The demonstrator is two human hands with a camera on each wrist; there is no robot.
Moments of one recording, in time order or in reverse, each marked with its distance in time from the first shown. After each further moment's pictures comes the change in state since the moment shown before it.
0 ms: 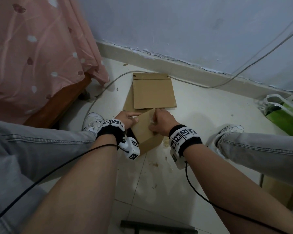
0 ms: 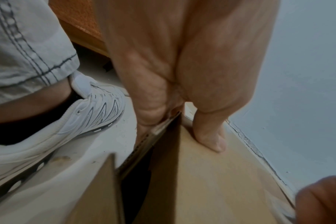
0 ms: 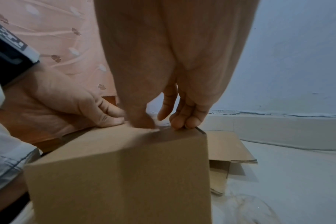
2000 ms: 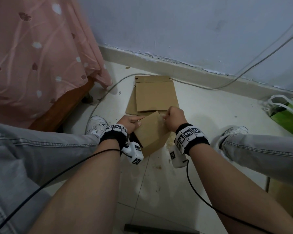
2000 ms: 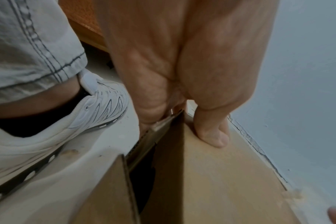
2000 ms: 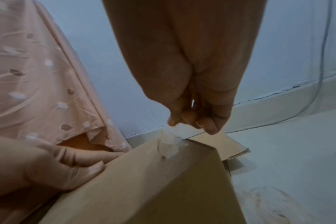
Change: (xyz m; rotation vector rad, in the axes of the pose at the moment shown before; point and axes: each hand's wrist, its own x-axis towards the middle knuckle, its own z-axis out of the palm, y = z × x) left_hand 0.001 -0.007 0.004 -0.028 0.000 0.037; right_hand 0.012 0.019 -0.013 0.250 0.165 0.230
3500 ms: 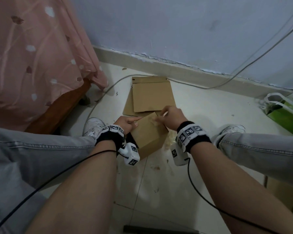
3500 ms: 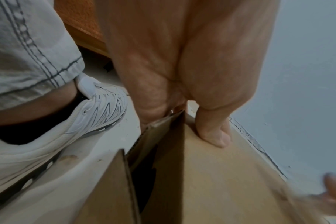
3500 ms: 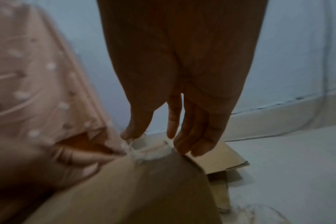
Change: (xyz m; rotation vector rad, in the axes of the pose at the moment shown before) left_hand 0.004 0.003 0.000 0.064 -0.009 -0.003; right_hand -0.003 0.003 -0.014 0.083 -0.086 -0.020
